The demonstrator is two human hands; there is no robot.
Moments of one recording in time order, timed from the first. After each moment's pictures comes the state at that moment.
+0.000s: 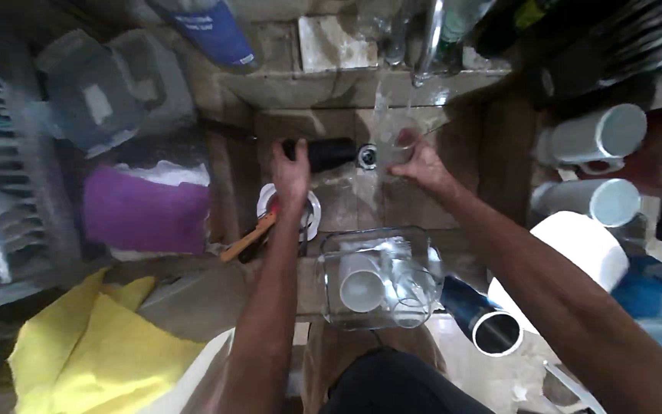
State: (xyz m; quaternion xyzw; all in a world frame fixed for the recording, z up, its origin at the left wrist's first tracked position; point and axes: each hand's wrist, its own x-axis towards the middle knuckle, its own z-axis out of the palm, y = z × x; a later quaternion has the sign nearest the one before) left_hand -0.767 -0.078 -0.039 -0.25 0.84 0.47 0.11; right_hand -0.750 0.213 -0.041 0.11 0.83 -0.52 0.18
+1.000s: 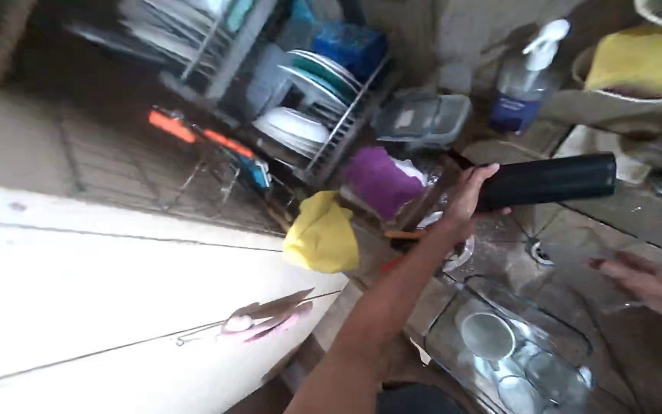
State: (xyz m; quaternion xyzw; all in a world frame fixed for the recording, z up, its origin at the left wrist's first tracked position) left_hand -0.706 -0.116 0.112 -0.27 0.54 0.79 0.08; right_hand -0.750 0.185 0.066 0.06 0.83 -0.42 0.37
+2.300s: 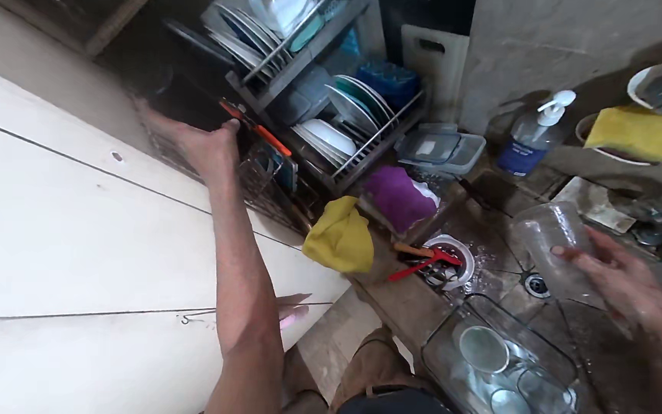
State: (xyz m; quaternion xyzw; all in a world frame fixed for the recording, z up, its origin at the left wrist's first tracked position) left_hand -0.528 -0.445 0.349 -0.44 0.72 0.16 -0.51; right_hand -0.734 0.096 0.156 -0.07 0.82 -0.51 0.26
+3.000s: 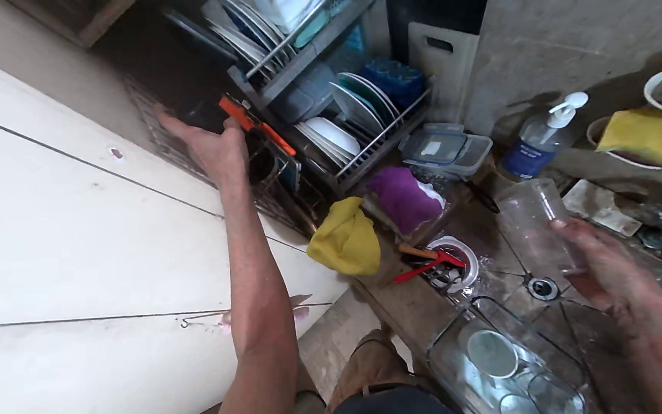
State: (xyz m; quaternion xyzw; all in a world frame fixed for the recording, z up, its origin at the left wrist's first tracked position) left_hand -0.532 -0.445 0.339 -0.50 0.69 0.19 -0.48; right_hand -0.734 0.041 0.170 0.00 0.69 -0.65 0.31
